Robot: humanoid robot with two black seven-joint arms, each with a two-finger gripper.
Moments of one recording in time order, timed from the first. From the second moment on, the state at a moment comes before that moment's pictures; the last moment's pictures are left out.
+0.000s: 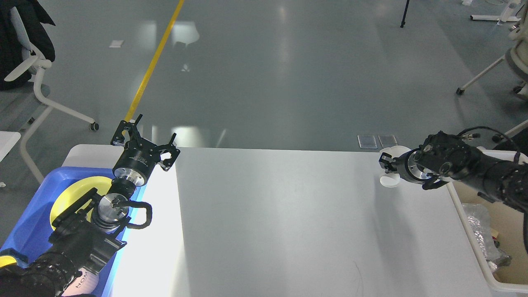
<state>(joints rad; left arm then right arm) -0.63 0.13 -1.02 -0.50 -0.10 -0.44 -0.19 1.20 -0.28 -0.72 0.53 -0.21 0.29 -0.22</state>
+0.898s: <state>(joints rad) -0.62 0.13 -1.02 -0.50 -0.10 -0.44 -0.19 1.82 -0.71 -0.95 1.11 -0.24 0.63 -0.23</state>
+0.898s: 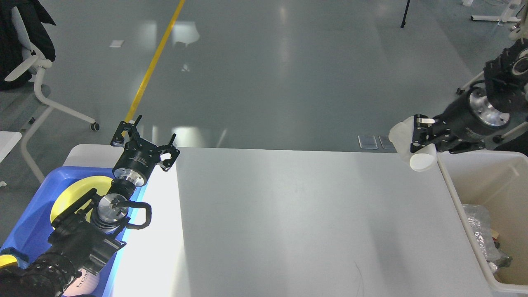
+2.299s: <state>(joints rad) -0.62 0.13 -1.02 -0.50 -0.10 -0.44 -0.19 0.75 -0.37 -0.73 -0.03 -0.09 0.01 -0.22</state>
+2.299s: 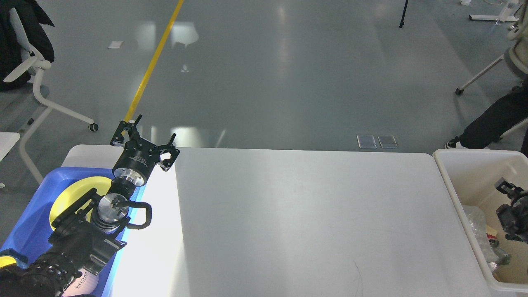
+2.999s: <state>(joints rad) -0.62 0.13 -1.02 -0.50 -0.10 -0.44 -0.19 1.05 -0.47 0.34 0.29 0.21 0.00 -0.21</state>
